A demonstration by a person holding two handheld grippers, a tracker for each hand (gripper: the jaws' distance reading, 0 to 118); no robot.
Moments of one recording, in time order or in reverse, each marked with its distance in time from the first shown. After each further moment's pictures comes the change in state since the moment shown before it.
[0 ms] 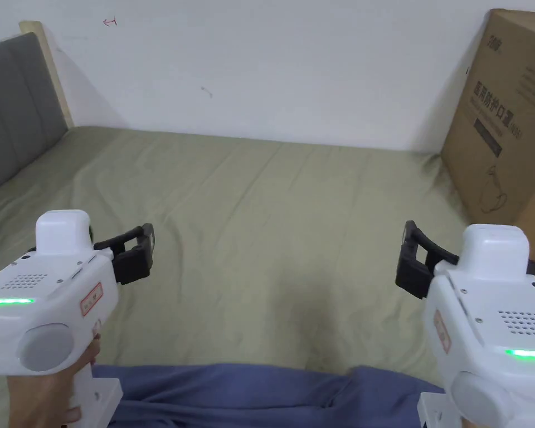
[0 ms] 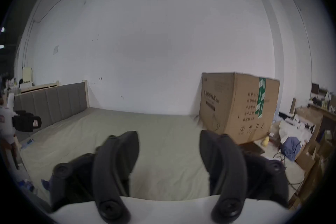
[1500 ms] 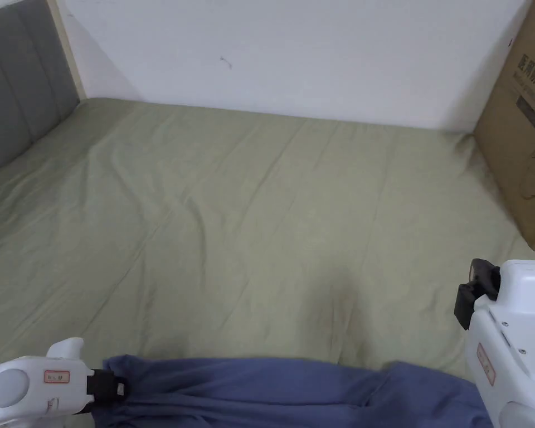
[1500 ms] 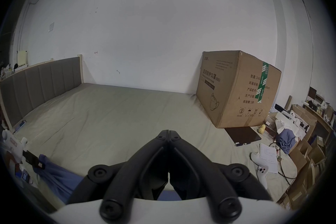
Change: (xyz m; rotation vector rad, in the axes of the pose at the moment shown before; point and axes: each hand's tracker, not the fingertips) left arm -0.160 -0.180 -0.071 -0.900 -0.116 0.404; right arm -0.005 -0.052 -0.028 -0.213 -0.023 0.046
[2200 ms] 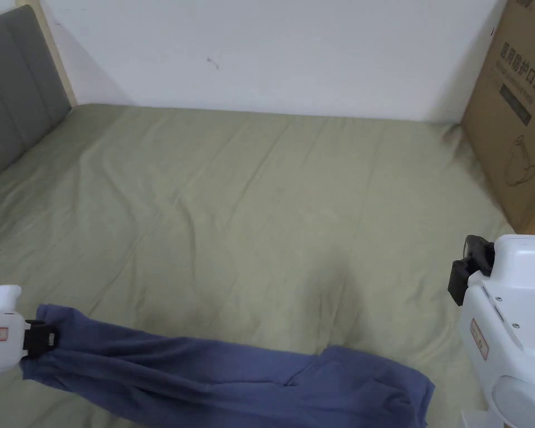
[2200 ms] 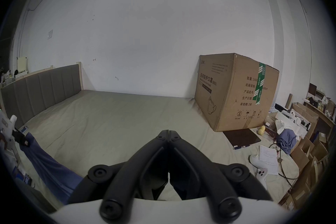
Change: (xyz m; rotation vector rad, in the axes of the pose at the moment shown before) left arm 0.042 0.038 0.097 0.183 0.291 -0.263; right arm 0.022 0.010 0.008 0.040 0.005 -0.033
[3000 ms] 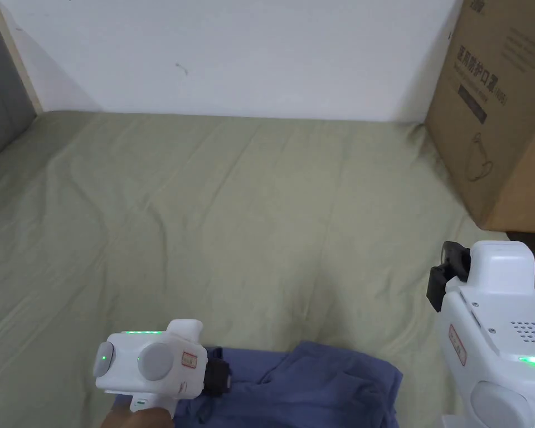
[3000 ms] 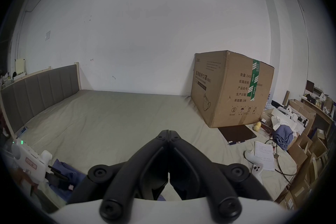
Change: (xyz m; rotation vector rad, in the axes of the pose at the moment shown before) left arm 0.216 -0.050 -0.091 -0.263 -0.306 -0.117; right arm 0.018 -0.008 0.018 -0.012 -0.022 -0.017
